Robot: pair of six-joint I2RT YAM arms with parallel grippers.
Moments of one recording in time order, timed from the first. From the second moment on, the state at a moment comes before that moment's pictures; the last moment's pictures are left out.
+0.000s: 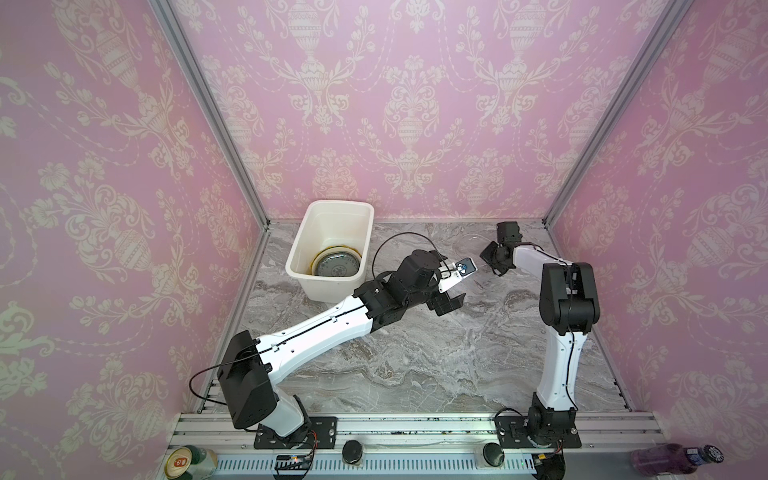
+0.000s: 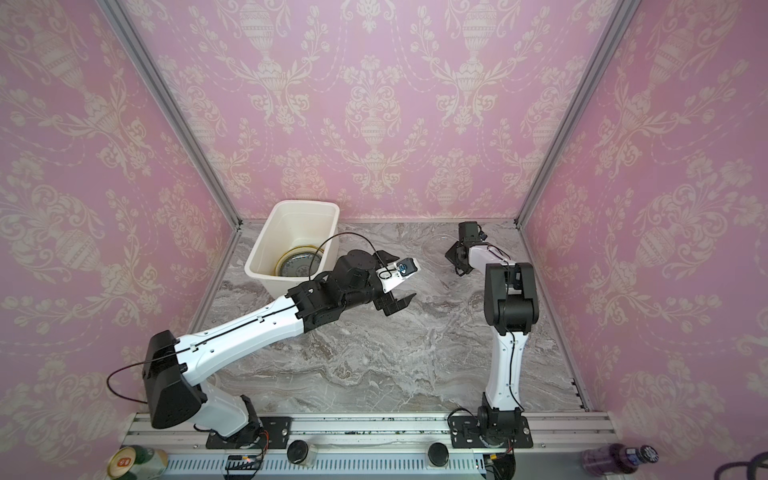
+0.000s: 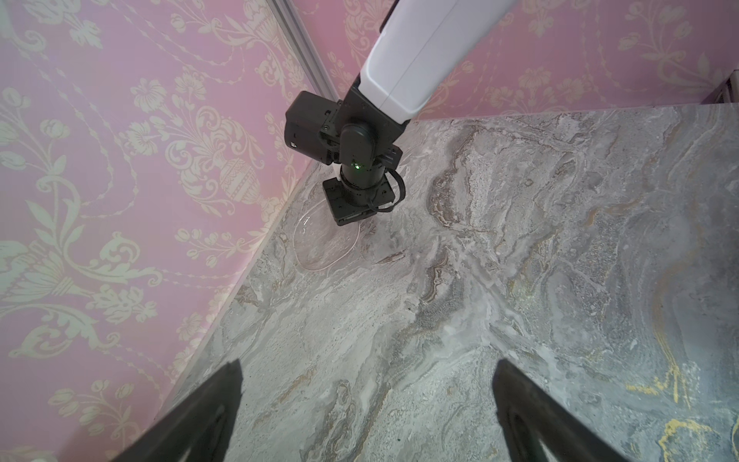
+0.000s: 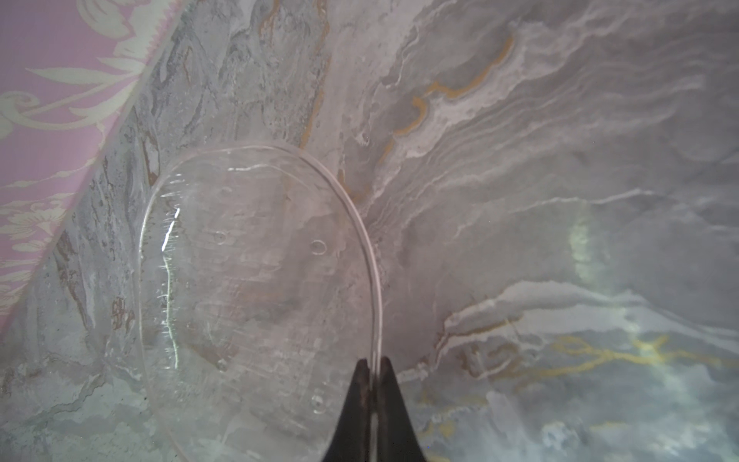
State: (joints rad) left arm -0.94 1.54 1.39 -0.28 -0.06 0.38; right arm -0.01 2.14 1.52 -0.34 0.02 0.77
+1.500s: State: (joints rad) left arm -0.66 1.20 1.51 -1.01 0.40 -0.56; right arm 0.70 1.03 1.20 -0.74 0.01 0.74
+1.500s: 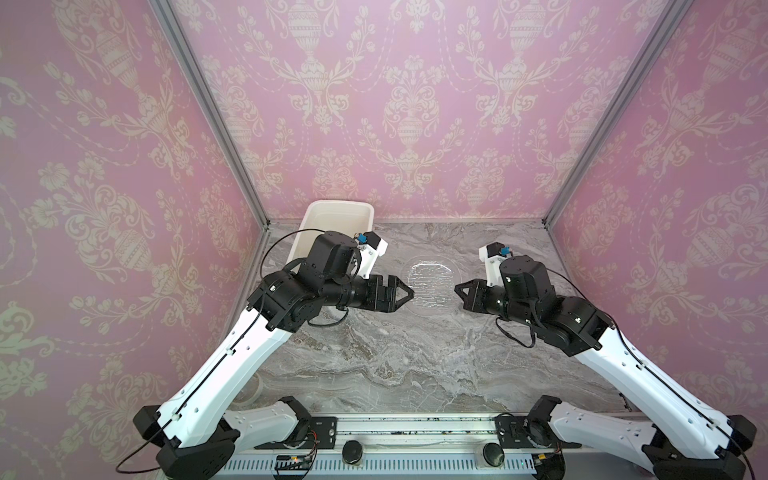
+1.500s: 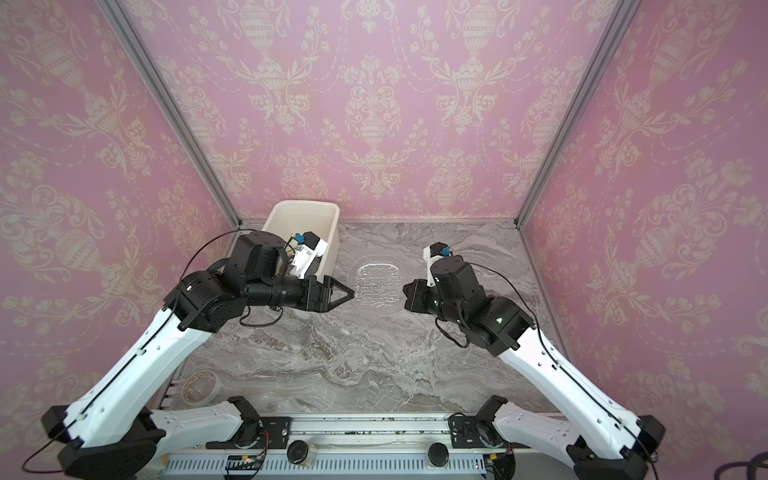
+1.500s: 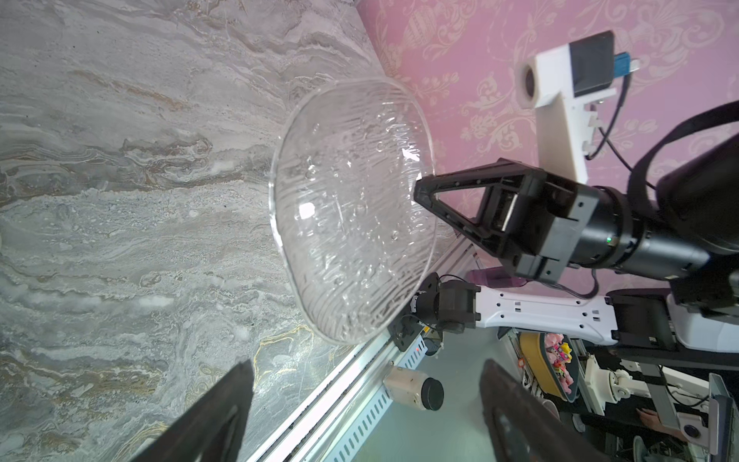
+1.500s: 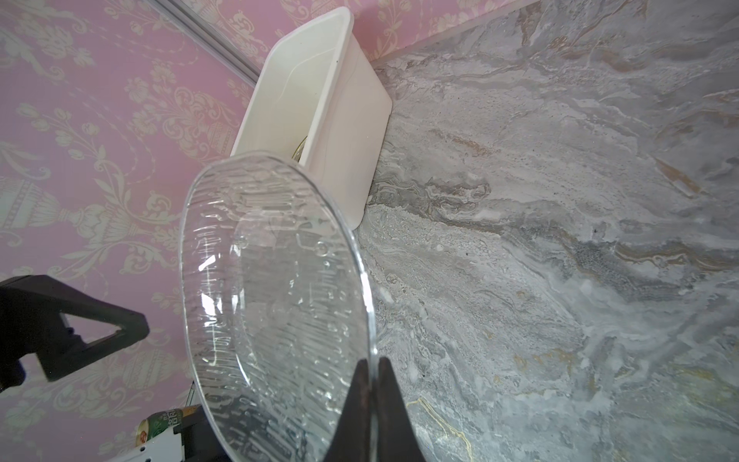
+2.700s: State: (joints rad) left arm -0.62 1.27 1.42 -0.90 0.22 -0.62; right arm 0.74 1.09 1.15 -0.63 0.00 0.84
